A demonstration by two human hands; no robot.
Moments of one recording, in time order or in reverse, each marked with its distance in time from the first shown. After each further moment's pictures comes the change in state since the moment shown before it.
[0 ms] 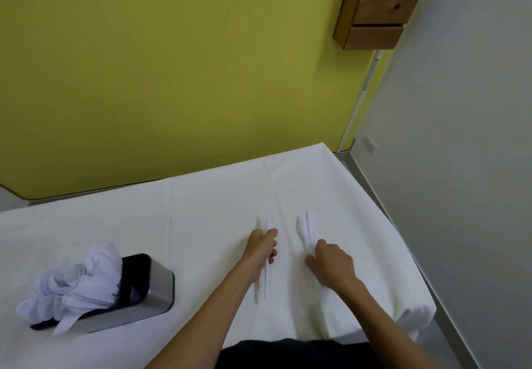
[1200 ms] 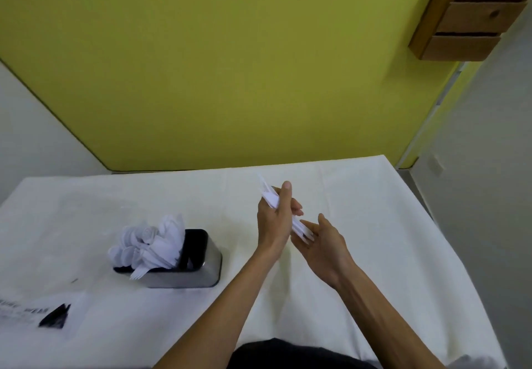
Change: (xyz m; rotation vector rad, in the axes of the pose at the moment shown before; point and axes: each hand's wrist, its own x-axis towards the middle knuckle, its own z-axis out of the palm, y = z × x) left_hand -0.072 0.064 -0.044 -0.326 0.383 0.566; right_hand 0.003 -0.107 -0.003 1.865 -0.500 0.152
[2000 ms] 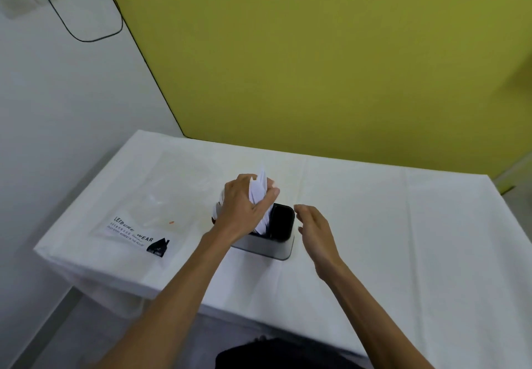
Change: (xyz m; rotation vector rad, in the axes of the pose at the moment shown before) left_hand 0.013 0.024 -0.244 0.802 0.161 0.287; right_hand -0.024 0.112 0.135 -0.922 -0.113 -0.263
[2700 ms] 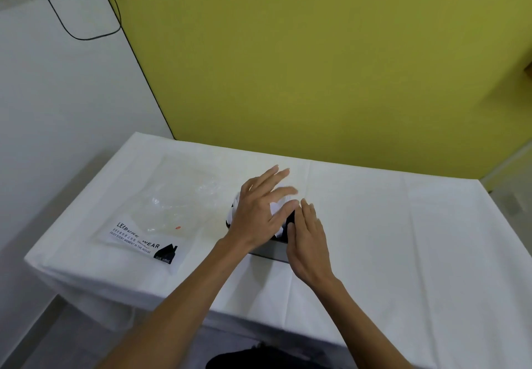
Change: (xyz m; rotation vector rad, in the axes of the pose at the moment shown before) left_hand -0.004 -0.009 -0.014 0.042 0.045 0.576; right_hand -0.006 0.028 0.052 -0.762 0.095 -0.436
